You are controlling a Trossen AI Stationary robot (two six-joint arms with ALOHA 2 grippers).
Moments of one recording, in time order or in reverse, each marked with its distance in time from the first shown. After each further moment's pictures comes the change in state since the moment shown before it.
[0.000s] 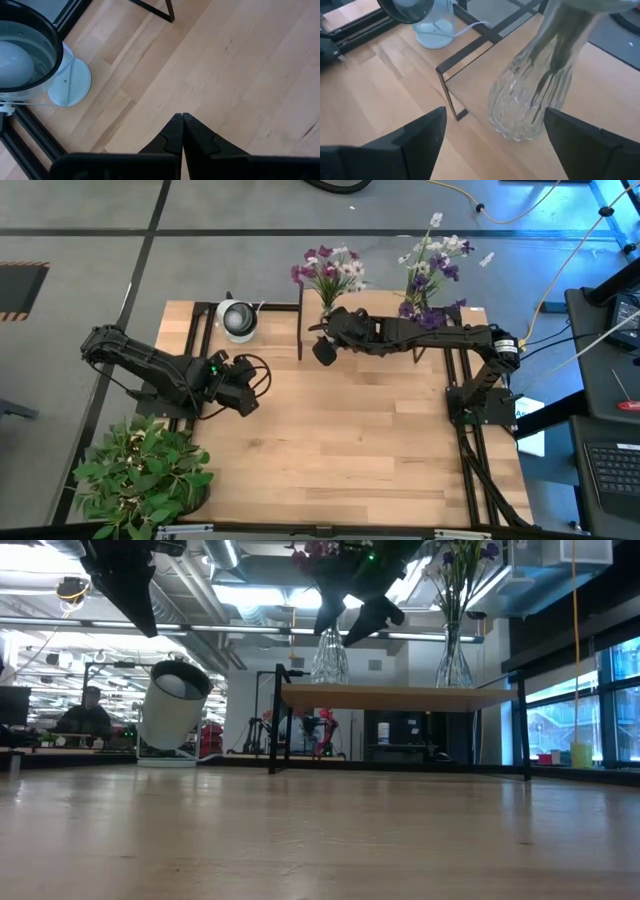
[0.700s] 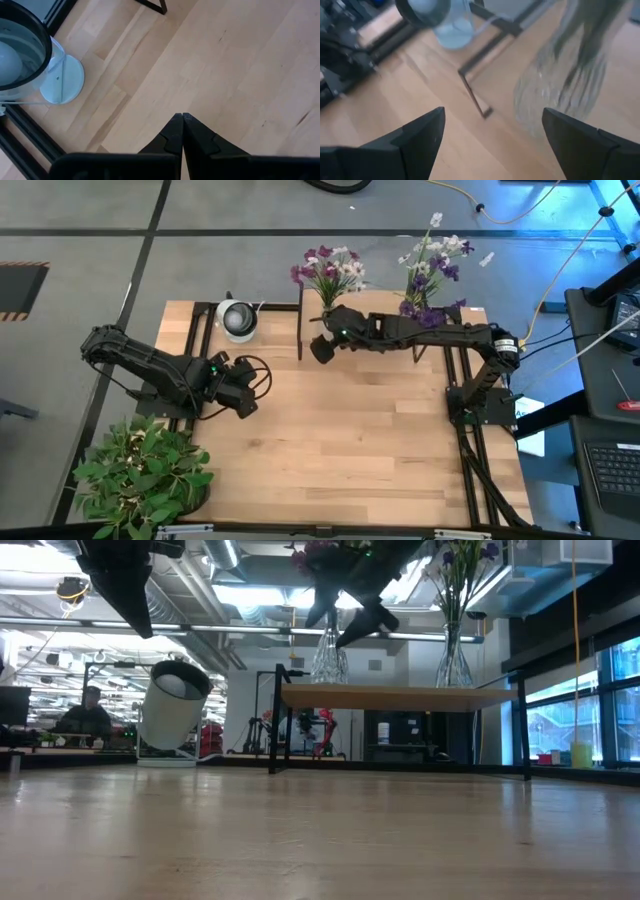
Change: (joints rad) left arm 0.001 0.000 0.000 0.000 0.044 0.026; right arm -0.016 0.000 0.000 0.030 -0.138 0.122
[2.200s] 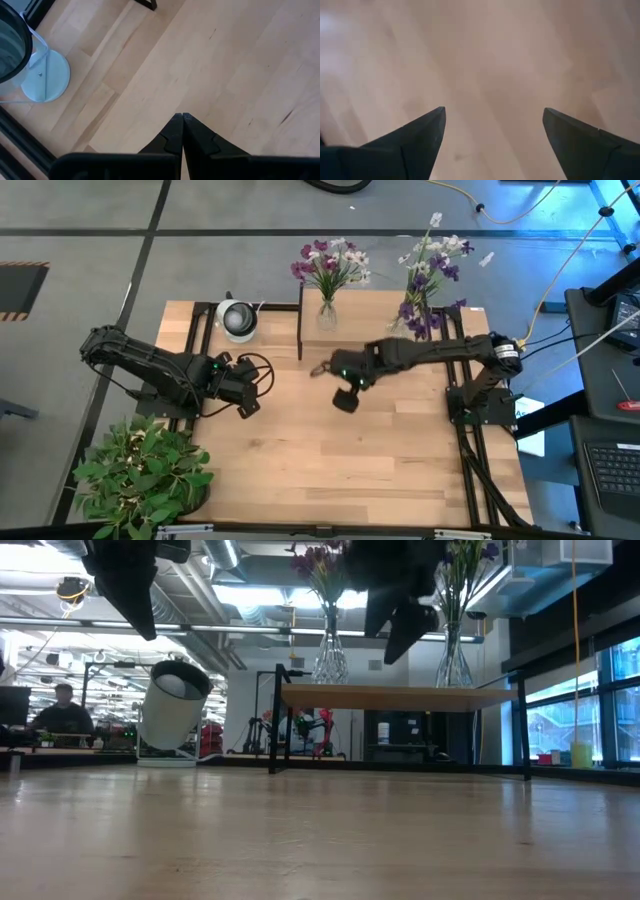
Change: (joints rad) left arm 0.040 0.000 0.000 0.043 0.069 0.026; right arm 0.164 0.002 0.000 -0.429 -0.308 -0.046
